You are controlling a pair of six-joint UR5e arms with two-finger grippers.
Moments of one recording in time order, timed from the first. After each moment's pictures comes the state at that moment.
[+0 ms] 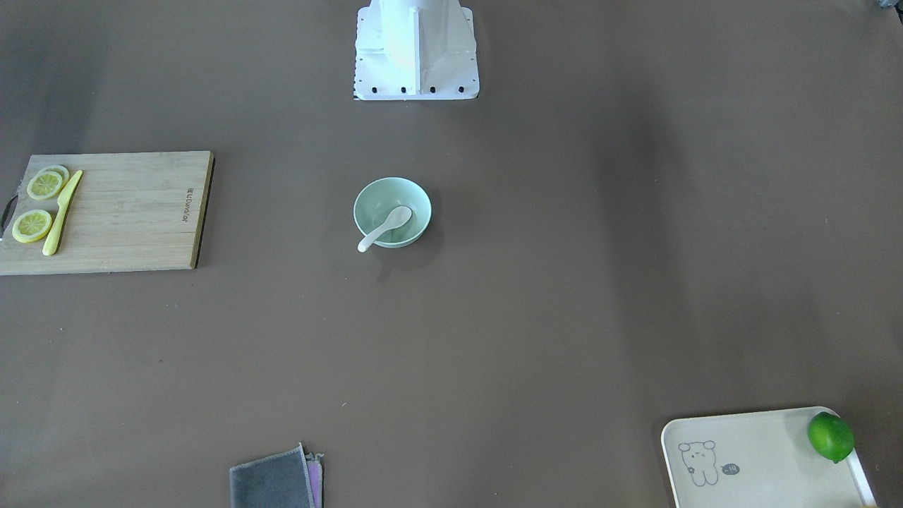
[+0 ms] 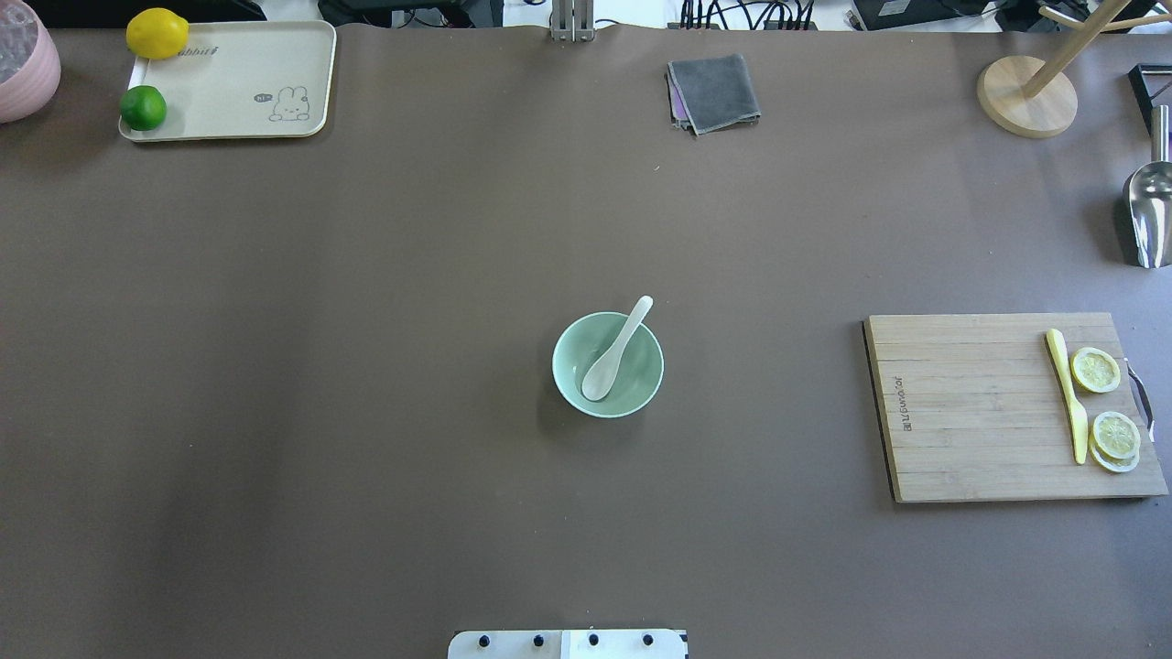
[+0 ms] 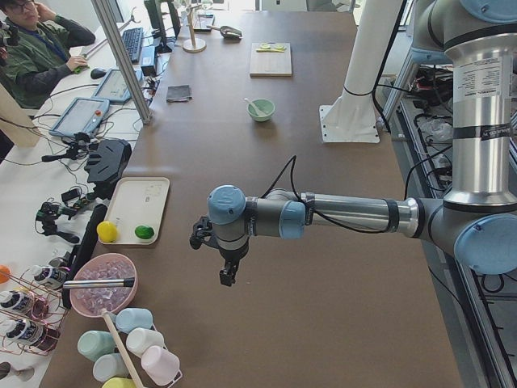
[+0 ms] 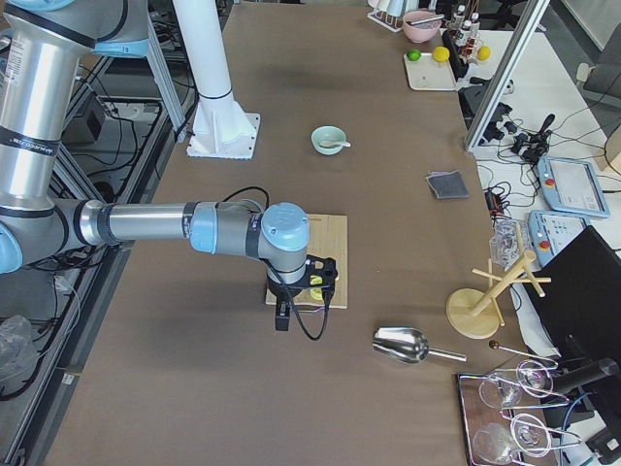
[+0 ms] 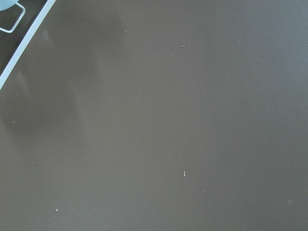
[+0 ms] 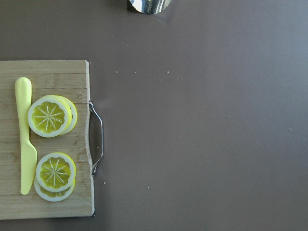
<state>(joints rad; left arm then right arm) -1.53 -1.47 -1.74 -1.57 -2.33 0.20 1.58 -1.90 1.97 -1.69 2.29 -0.03</state>
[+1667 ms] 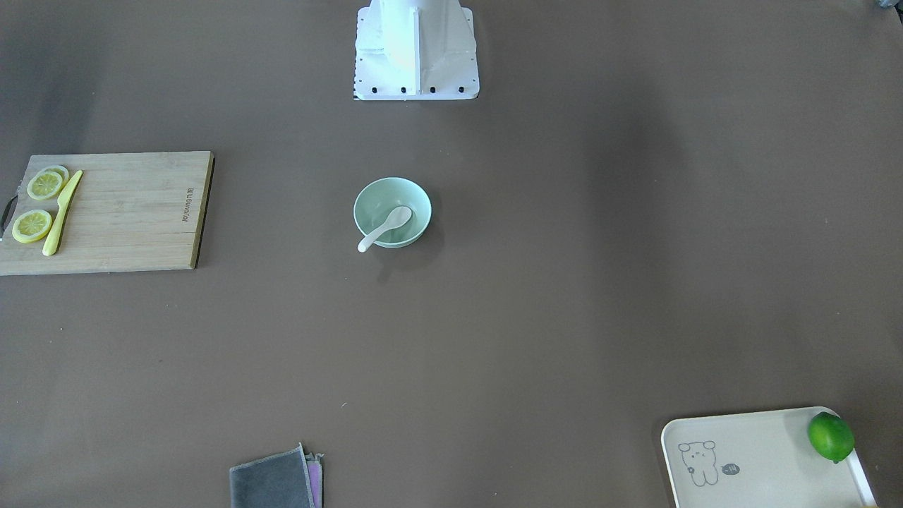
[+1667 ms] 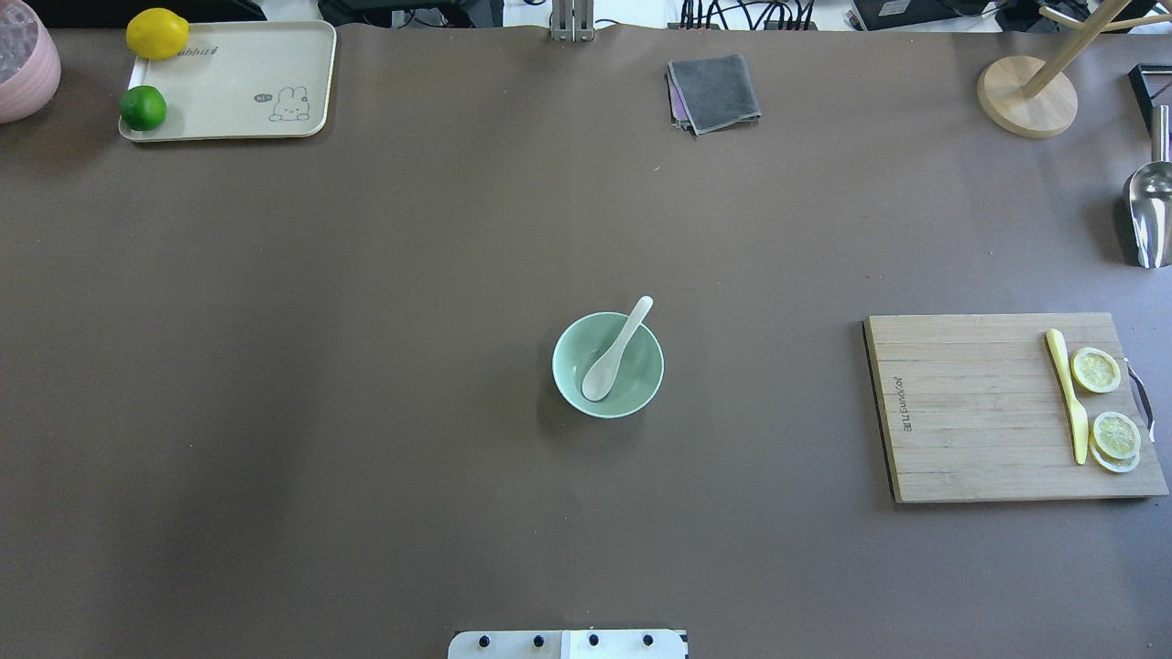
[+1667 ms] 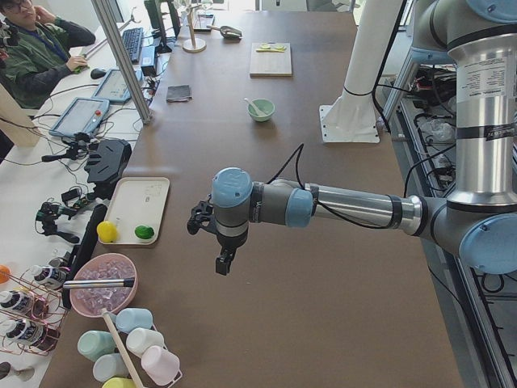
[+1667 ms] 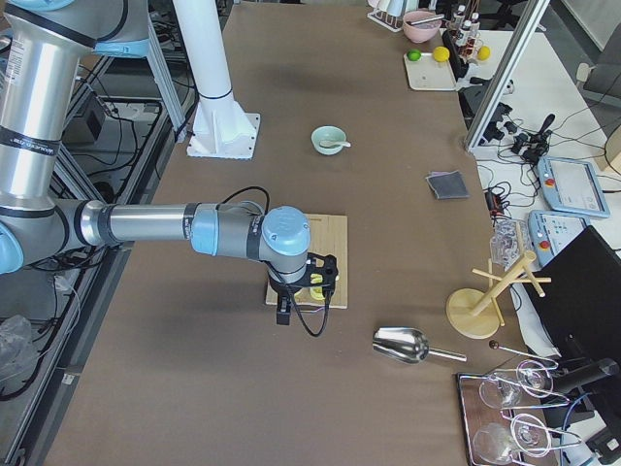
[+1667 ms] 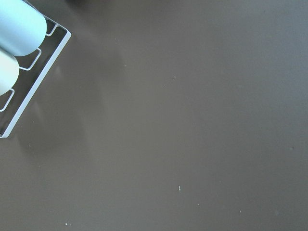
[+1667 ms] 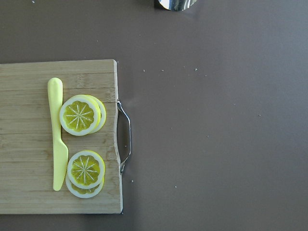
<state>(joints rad) -1.57 -1.47 -1.80 -1.57 -2.33 0.20 1.58 -1.90 1.95 -1.69 2.38 -0.03</state>
